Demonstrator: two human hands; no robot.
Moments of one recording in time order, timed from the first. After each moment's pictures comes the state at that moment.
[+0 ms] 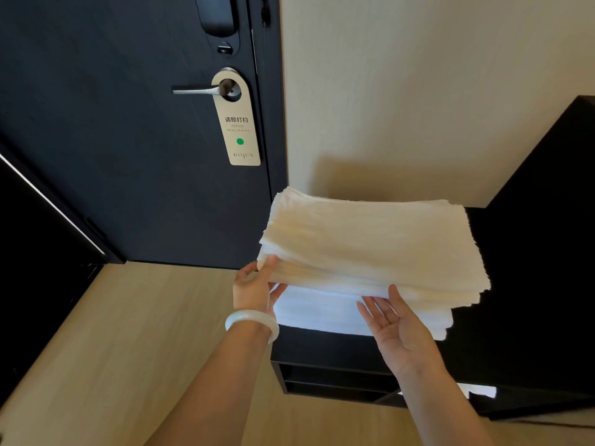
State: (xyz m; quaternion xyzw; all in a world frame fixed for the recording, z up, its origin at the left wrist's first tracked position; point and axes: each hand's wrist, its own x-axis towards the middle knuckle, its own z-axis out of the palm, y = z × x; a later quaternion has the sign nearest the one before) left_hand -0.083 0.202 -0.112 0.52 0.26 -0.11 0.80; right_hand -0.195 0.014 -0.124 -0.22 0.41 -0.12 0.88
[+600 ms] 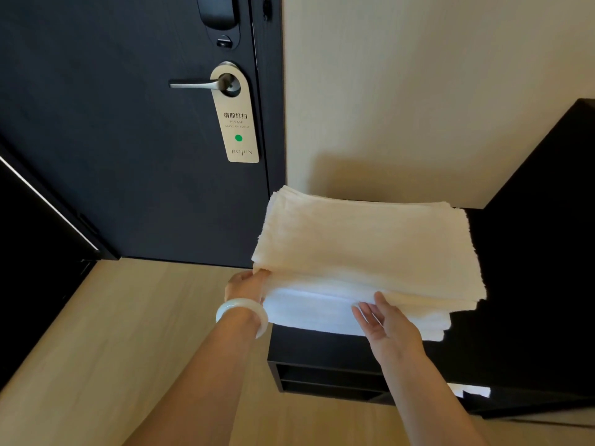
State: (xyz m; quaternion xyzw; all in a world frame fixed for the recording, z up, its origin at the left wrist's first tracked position) left_hand -0.064 0.217 -0.127 0.70 0.27 -0.17 0.64; right_hand -0.179 0.020 -0.136 -0.25 0.50 -0.11 0.82
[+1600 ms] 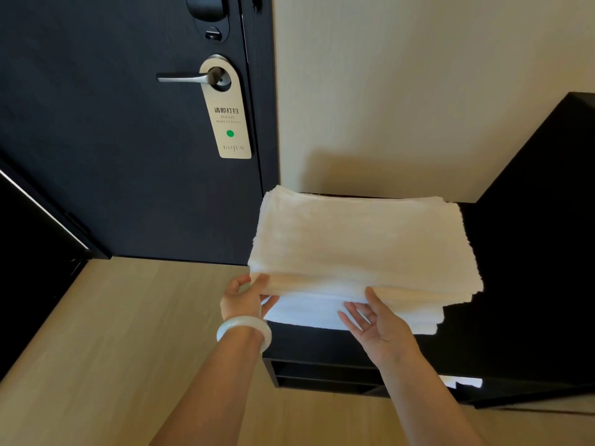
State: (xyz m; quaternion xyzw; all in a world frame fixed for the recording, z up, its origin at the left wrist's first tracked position) left_hand -0.088 0.211 -0.136 0.58 0.28 -0.13 0.75; right_hand -0.183 0.018 -0.145 -0.25 0.46 -0.06 0.85
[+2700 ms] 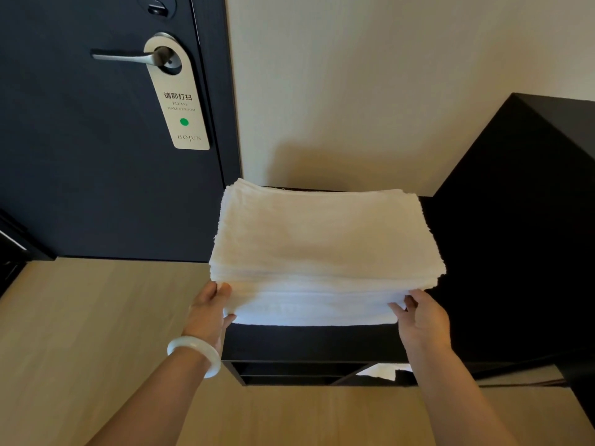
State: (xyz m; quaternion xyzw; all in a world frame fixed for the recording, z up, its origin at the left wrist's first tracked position) left_hand -0.102 0.209 -0.159 0.66 0.15 -0.21 0.71; right_hand -0.219 -0.096 -0.178 -0.38 0.53 -0.28 0.71
